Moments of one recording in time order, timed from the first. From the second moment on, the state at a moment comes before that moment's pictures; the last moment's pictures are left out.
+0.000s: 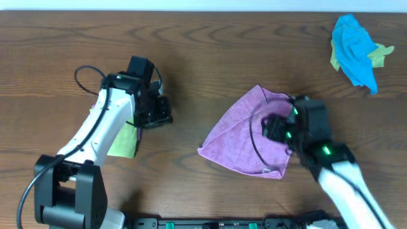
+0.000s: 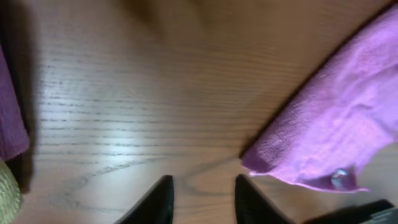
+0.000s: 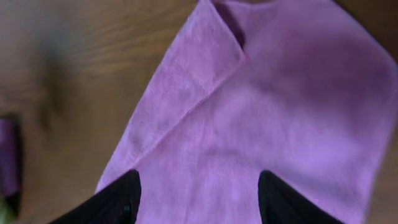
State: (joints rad) left arm -0.22 1.67 1.23 -1.01 0.37 -0.37; right arm 0.21 1.14 0.69 -0.48 -0.12 0.55
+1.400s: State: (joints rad) left arm -0.22 1.66 1.42 -1.11 0.38 -0.27; right arm 0.13 1.78 0.88 -0.09 -0.14 0.42
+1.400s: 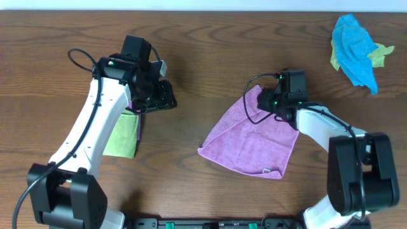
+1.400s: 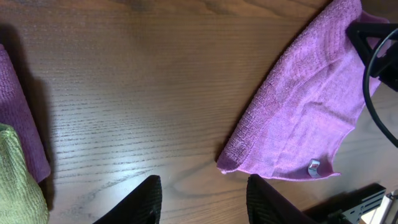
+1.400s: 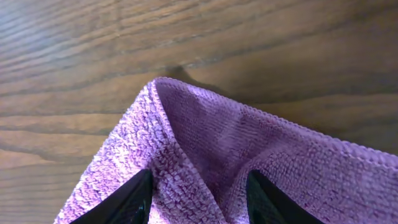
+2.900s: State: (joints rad) left arm -0.14 1.66 1.42 -1.10 0.39 -0.27; right arm 0.38 2.00 1.15 0.06 -0.22 0.54
